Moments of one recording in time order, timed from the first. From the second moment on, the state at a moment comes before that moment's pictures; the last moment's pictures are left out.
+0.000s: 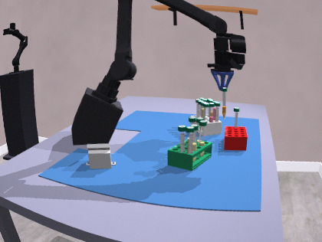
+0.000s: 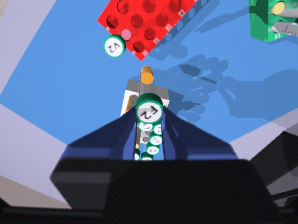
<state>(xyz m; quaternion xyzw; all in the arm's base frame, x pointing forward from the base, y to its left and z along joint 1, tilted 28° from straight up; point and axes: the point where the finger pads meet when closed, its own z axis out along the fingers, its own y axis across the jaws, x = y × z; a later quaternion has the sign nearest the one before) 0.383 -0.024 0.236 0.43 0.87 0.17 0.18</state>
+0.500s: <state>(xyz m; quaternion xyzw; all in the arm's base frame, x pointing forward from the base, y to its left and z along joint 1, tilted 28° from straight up) 0.364 -0.042 0.225 0.44 0.87 0.17 0.18</state>
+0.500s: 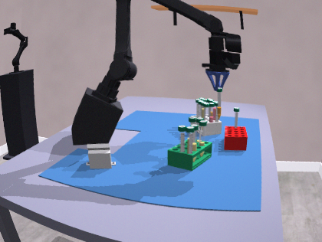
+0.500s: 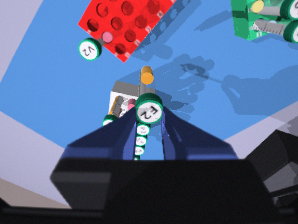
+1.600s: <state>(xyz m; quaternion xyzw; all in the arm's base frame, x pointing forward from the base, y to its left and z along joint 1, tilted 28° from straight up) 0.350 -0.078 0.212 0.22 0.94 0.12 0.21</state>
